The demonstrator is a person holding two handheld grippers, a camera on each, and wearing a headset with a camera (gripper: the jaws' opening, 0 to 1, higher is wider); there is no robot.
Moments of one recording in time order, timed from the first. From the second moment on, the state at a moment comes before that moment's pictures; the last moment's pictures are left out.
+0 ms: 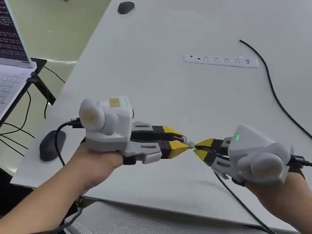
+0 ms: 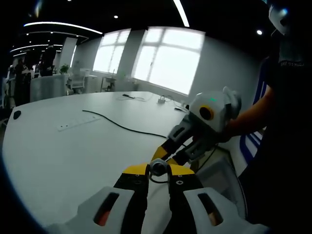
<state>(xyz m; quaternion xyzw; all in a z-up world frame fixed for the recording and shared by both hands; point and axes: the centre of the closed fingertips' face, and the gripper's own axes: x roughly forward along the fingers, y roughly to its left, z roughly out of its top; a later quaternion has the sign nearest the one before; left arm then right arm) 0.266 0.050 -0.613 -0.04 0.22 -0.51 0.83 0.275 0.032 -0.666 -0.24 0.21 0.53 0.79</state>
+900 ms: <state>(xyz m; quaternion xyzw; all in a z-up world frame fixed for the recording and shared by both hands) 0.257 0.055 -0.607 -0.06 0.22 -0.50 0.84 0.283 -0.021 -0.692 -0.22 0.27 0.48 0.81</state>
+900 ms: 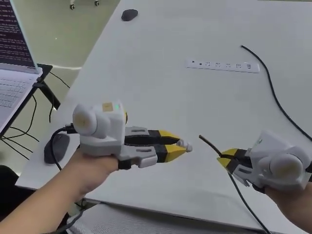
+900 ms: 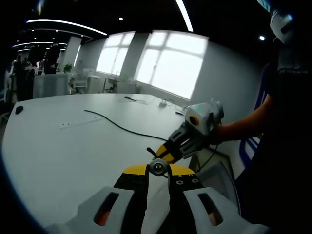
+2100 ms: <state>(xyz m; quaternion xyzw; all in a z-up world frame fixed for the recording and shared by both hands) 0.255 0.106 -0.658 -0.04 0.21 -0.51 0.84 0.341 0.062 -0.684 -0.24 0.30 0.48 0.79</state>
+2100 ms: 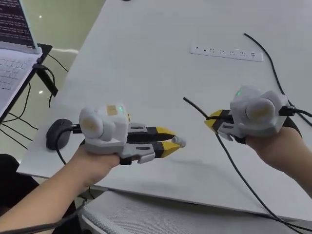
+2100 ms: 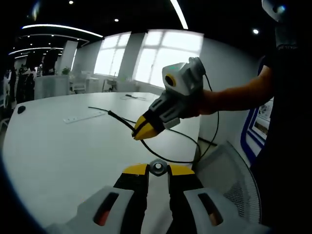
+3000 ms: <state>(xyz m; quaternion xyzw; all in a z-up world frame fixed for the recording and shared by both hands) 0.263 0.166 -0.745 -0.05 0.26 -0.50 0.82 0.338 0.172 -0.759 -0.30 0.33 0.54 0.72</state>
